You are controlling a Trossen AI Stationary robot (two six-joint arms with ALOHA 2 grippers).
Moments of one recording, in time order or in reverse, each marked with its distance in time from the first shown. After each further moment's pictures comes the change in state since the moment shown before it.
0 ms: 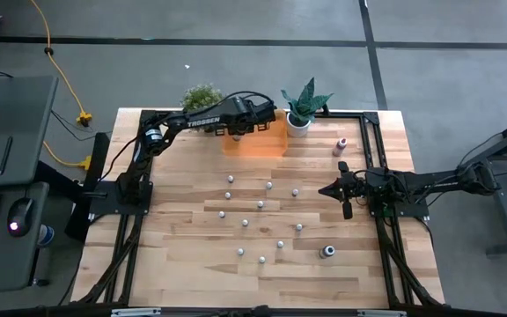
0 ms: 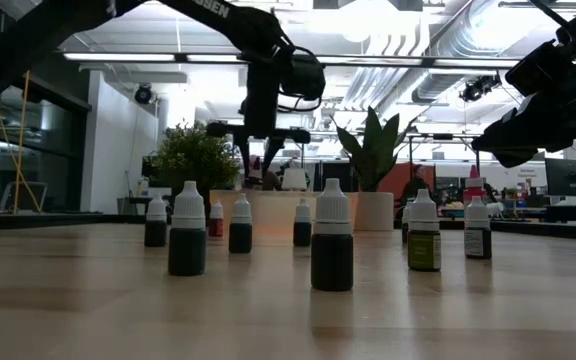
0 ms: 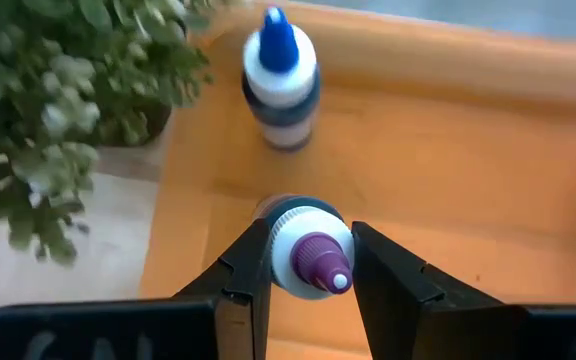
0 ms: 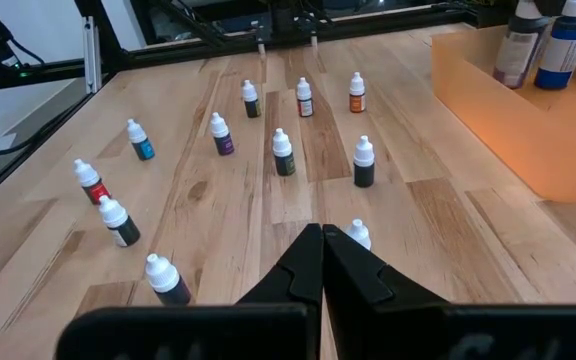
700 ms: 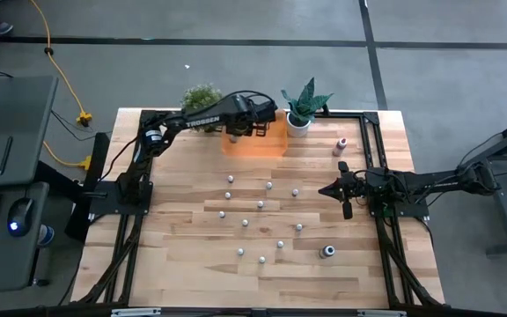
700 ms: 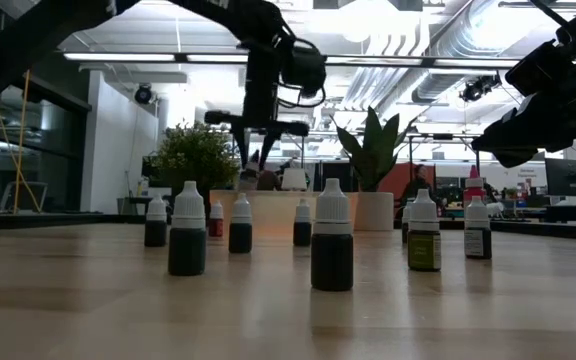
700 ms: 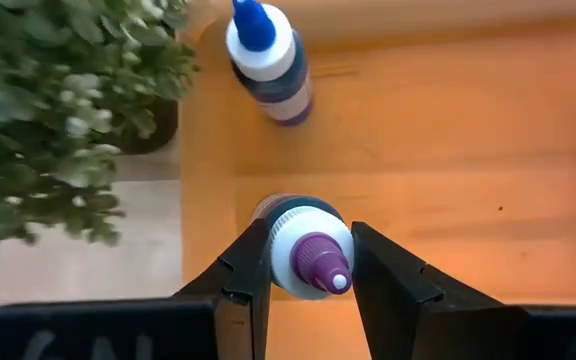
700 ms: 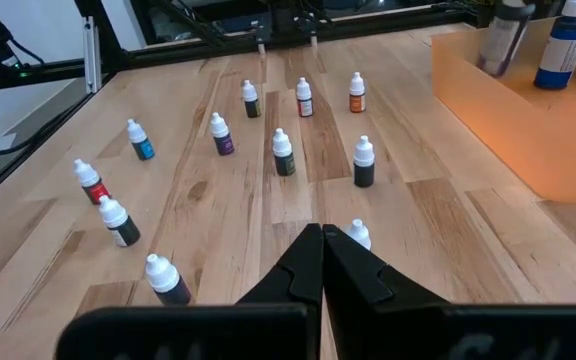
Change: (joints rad) left arm -0.024 0.000 0.052 -0.095 0.044 0.185; right arm 0.000 0.000 0.000 0.000 0.000 0.000
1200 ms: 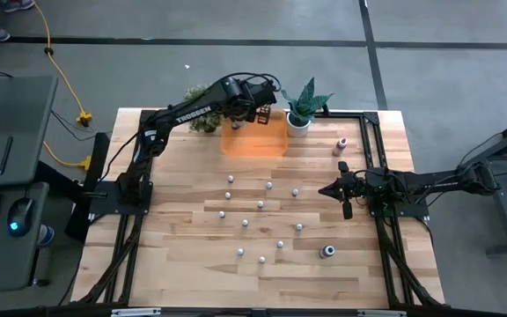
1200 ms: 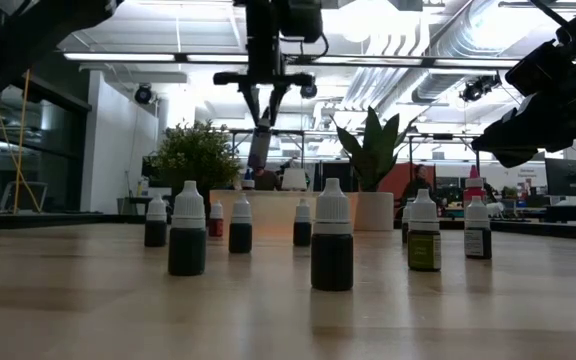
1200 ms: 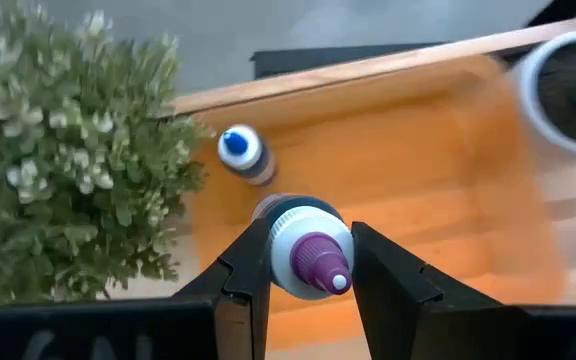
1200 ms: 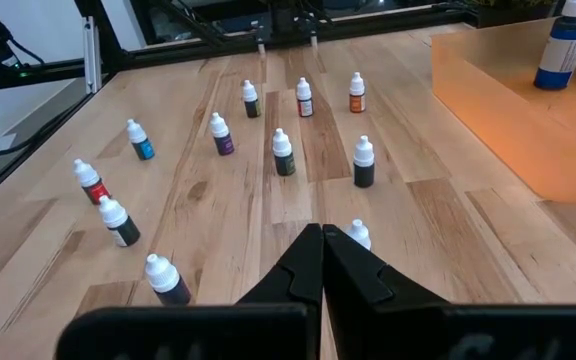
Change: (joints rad) left arm 0.000 -0.004 0.303 -0.160 -0.023 0.168; right arm 0.000 0.000 0.000 0.000 0.000 0.000
